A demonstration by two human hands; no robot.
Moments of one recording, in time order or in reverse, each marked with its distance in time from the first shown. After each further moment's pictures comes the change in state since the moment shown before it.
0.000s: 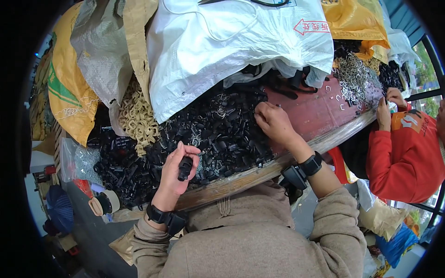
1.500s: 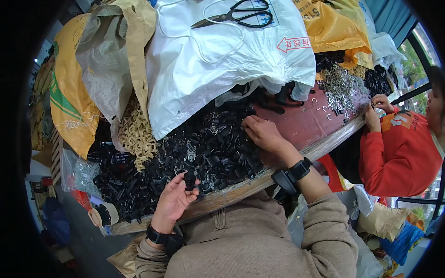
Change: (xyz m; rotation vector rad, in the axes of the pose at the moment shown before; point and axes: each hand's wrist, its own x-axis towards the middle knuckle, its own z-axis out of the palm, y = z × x) left_hand -0.034 -0.022 -0.008 -0.311 -0.088 -0.050; right_hand 0.004 0.005 -0.004 -0.054 -0.077 -0.065
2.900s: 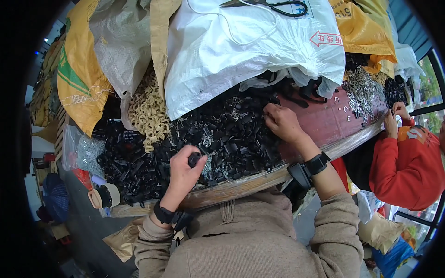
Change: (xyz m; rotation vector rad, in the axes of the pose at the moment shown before) left_hand 0.027 0.013 0.003 1.480 0.317 0.612; right_hand 0.012 0.002 0.009 -0.036 0.034 -0.019
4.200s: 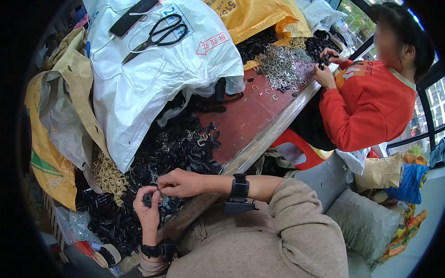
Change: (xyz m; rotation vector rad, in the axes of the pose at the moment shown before) left_hand -0.002 0.027 0.006 -0.255 -0.060 0.117; right_hand -0.026 -0.110 0.014 0.871 -0.356 -0.060
